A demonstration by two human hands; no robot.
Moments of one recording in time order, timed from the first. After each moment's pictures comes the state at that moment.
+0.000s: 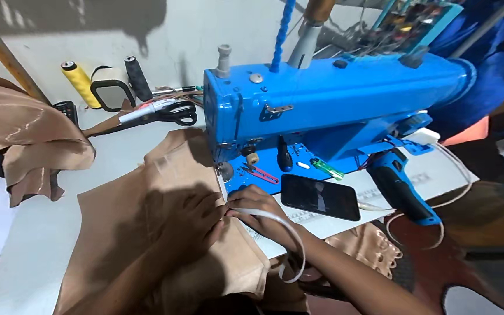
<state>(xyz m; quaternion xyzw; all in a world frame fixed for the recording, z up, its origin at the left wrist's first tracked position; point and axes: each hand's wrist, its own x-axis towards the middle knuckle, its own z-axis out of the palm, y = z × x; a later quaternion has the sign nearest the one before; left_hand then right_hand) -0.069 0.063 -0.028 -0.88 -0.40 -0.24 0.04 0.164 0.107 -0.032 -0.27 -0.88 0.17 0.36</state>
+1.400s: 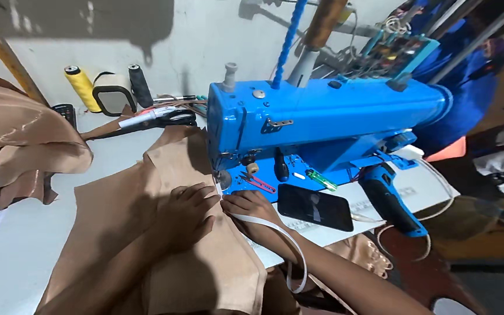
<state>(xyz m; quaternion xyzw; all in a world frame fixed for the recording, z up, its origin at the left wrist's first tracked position) -0.085 0.091 -0.018 -0.89 -0.41 -0.20 -0.01 0.152 0.107 -0.023 -0.31 -0.91 -0.02 0.27</state>
